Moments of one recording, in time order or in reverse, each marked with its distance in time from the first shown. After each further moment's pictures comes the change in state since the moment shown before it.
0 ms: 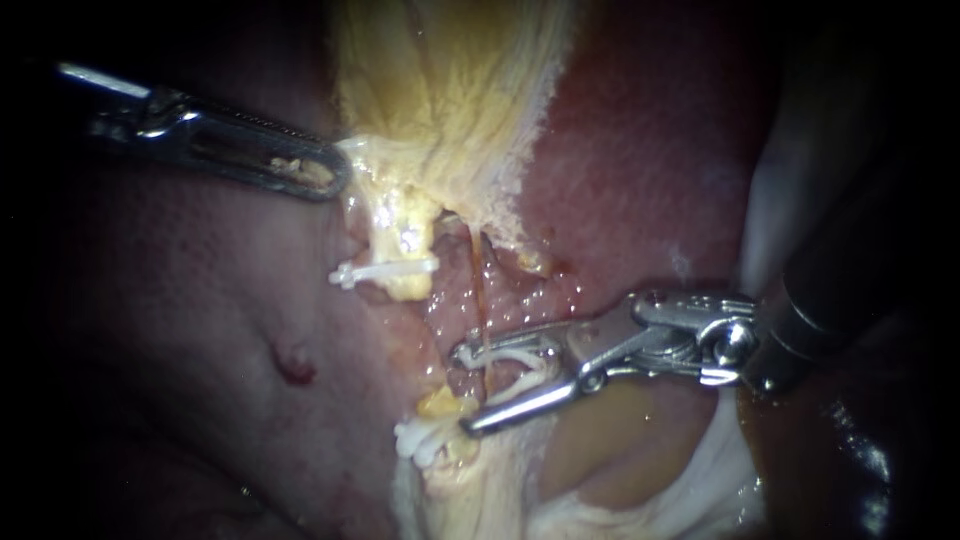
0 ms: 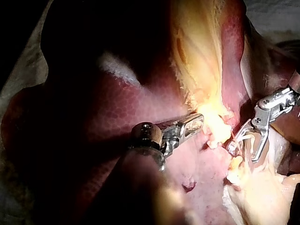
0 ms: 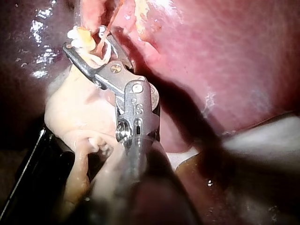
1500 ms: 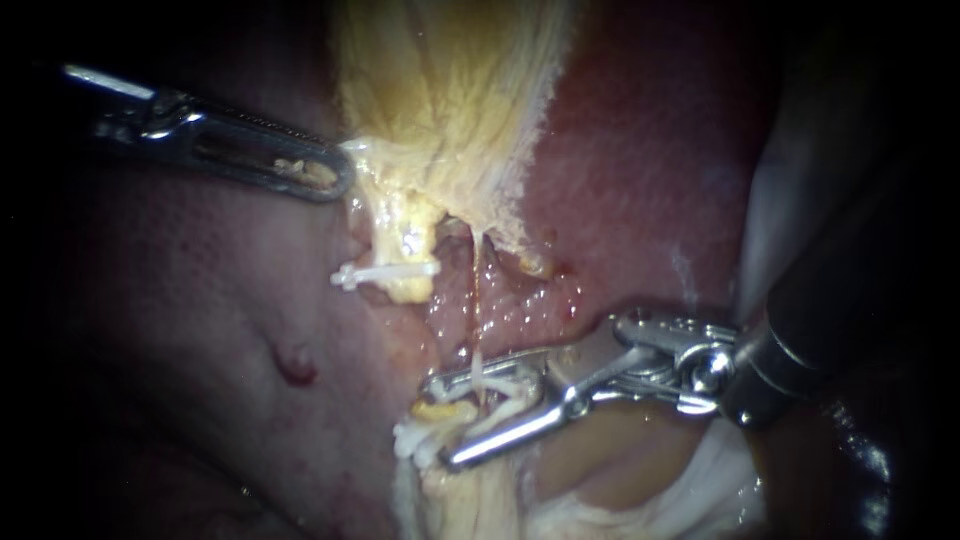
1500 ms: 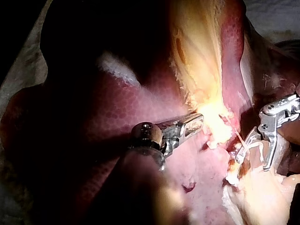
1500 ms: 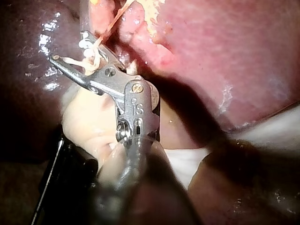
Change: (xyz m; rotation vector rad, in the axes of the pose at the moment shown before) right arm 0.002 -0.003 0.002 0.126 0.064 0.038; left arm 0.000 0.000 0.000 -0.002 -0.001 0.000
